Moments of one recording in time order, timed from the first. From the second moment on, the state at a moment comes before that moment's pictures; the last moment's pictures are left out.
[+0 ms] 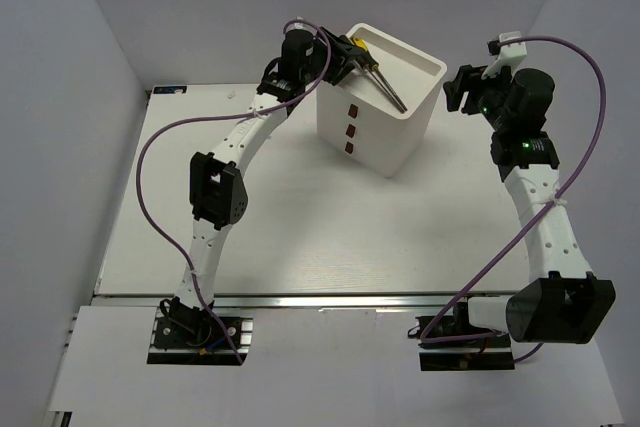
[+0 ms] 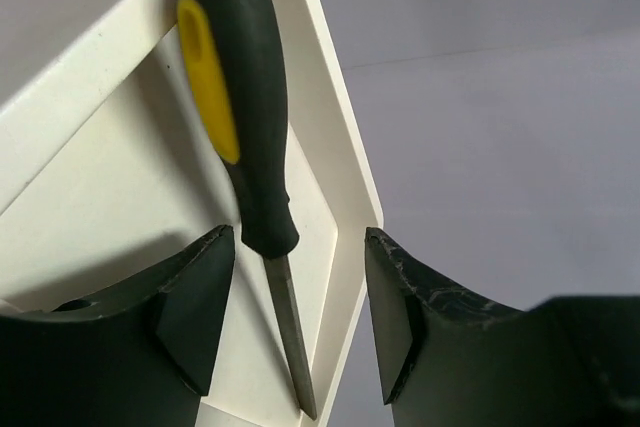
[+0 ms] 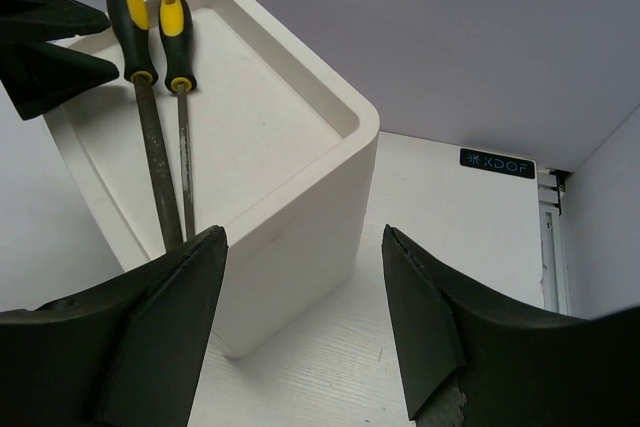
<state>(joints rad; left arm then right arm) -0.48 2.34 2.34 -0.17 0.20 -1.21 0.02 1.27 1.29 -0.12 -0.26 -0.02</state>
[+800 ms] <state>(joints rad) -0.46 2.15 2.26 -0.32 0.16 -1.06 0.02 1.27 1.29 -0.12 -0.31 -0.02</state>
